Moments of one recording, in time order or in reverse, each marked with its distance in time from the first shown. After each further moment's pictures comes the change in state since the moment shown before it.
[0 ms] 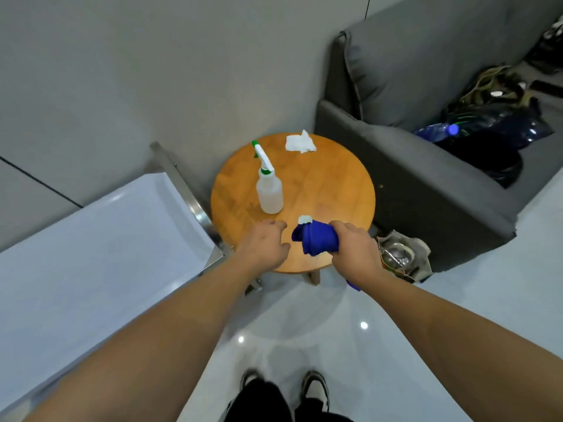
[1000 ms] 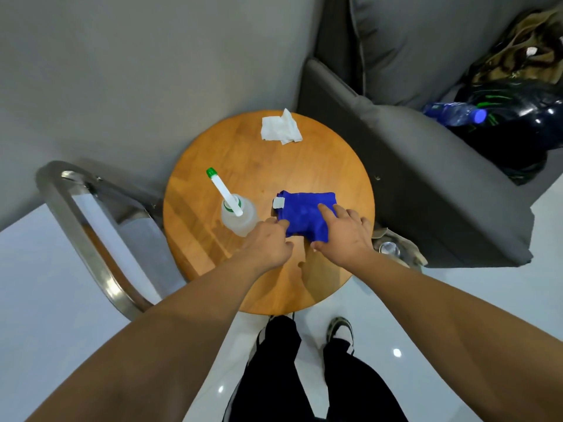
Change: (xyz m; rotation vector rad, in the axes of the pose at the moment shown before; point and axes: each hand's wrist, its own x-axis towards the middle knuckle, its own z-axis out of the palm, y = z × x) left_hand 0.220 0.001 0.022 -0.040 -0.245 -0.043; right_hand 0.218 0.038 0.013 -0.224 -0.321 0.116
